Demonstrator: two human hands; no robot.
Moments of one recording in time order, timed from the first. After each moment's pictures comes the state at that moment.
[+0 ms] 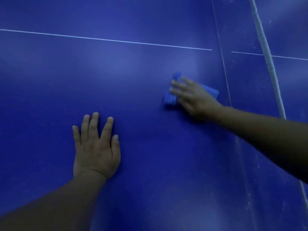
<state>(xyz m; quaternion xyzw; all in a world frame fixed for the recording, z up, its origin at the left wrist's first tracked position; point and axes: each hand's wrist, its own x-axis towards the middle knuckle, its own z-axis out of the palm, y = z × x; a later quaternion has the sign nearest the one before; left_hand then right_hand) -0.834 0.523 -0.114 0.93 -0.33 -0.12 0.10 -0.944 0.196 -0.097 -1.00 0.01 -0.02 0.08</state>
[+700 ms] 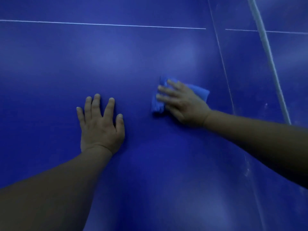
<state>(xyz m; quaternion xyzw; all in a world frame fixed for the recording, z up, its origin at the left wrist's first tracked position) -0.833 0.528 -0.122 0.93 -0.34 -0.10 0.13 -0.983 0.283 -0.102 -0.99 0.03 -0.04 0.10</state>
